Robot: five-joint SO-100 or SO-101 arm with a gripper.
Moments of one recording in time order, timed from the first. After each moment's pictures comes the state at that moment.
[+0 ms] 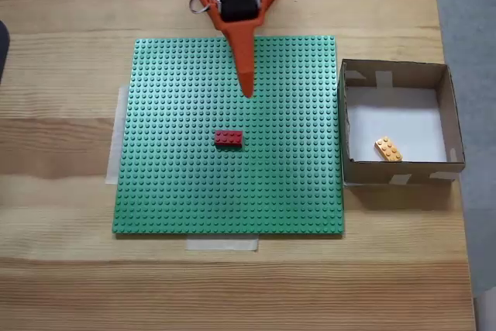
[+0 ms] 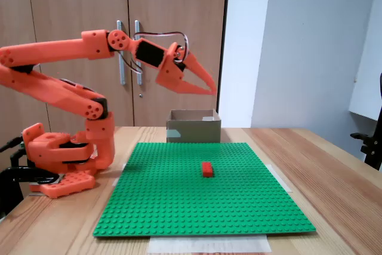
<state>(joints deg) -9.4 157.4 146.9 31.9 -3.3</state>
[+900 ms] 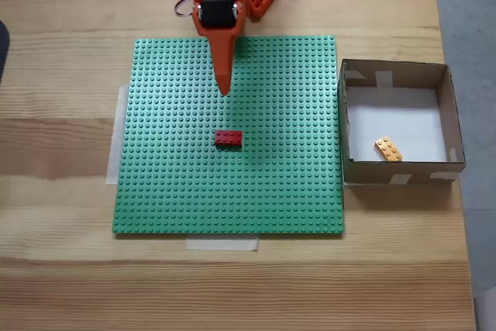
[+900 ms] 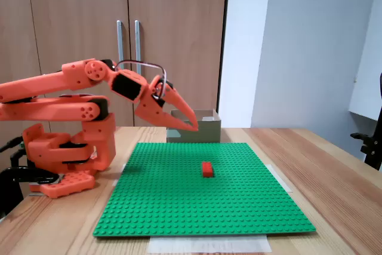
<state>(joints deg) -1.8 181.7 168.5 41.7 -0.1</state>
